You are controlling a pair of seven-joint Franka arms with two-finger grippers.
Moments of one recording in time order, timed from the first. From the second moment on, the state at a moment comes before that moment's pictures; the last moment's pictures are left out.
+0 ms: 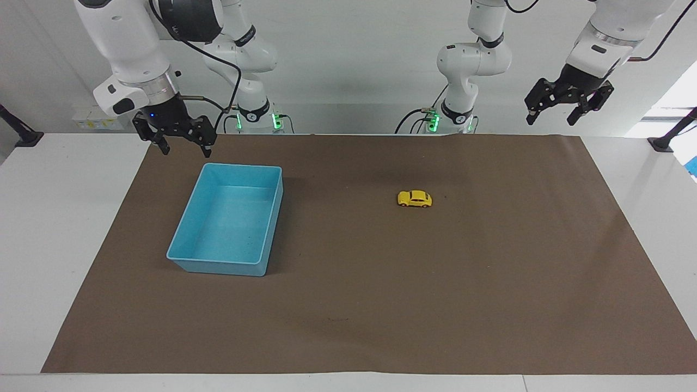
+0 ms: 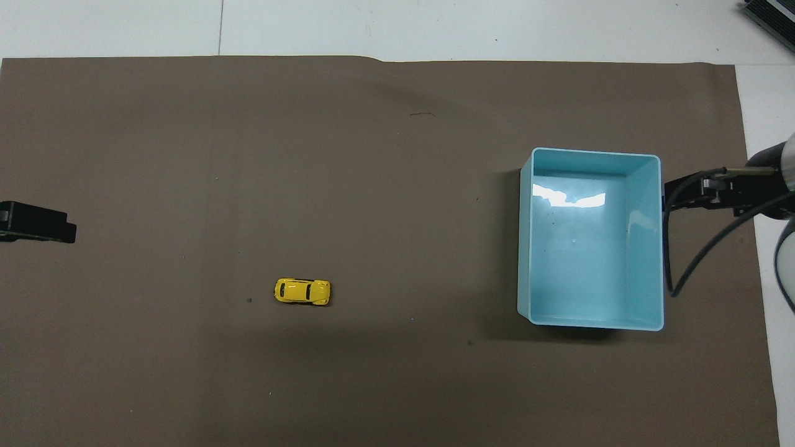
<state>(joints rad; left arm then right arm) -0.03 -0.10 -0.03 -1.55 -0.03 1.44 -0.01 -0.01 0.00 0.03 -1.61 -0.02 1.60 0.11</state>
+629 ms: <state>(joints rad) -0.05 -0.14 -0.05 -1.65 -0.03 1.43 -0.57 -0.01 0.00 0.03 -1.61 -0.02 1.60 0.11</state>
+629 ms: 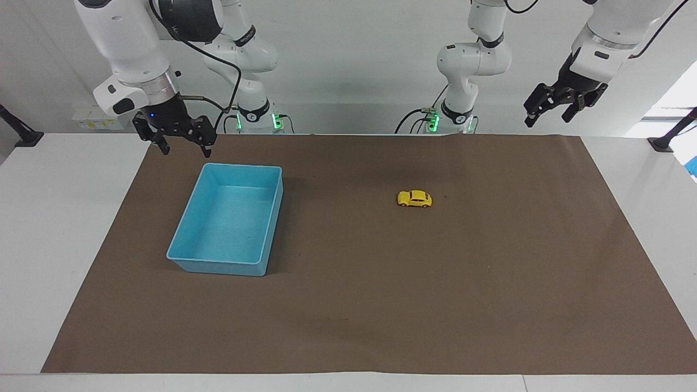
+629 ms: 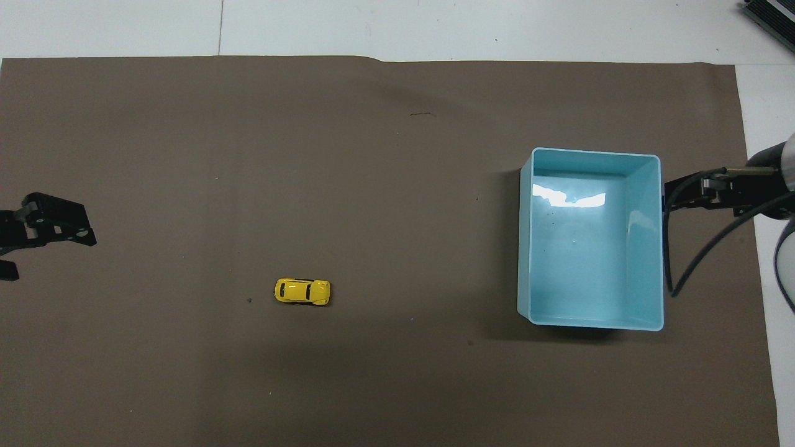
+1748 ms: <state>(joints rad) -0.32 -0.20 -0.06 -2.24 -0.10 2.04 -1.79 -0.01 0.00 0.03 -1.61 -0.02 1.60 0.11</state>
